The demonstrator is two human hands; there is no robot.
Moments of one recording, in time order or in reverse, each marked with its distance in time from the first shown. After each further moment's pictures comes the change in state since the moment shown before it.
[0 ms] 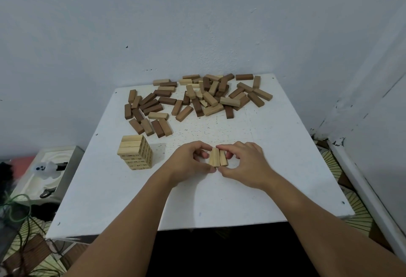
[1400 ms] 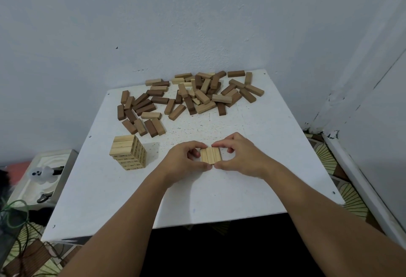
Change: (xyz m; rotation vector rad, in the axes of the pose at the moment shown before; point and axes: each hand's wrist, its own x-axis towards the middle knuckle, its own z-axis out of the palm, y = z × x) left_hand -0.001 -0.003 0.008 0.090 0.057 0.041; right_hand 0.008 0.000 -0.022 0.172 -0.216 0.115
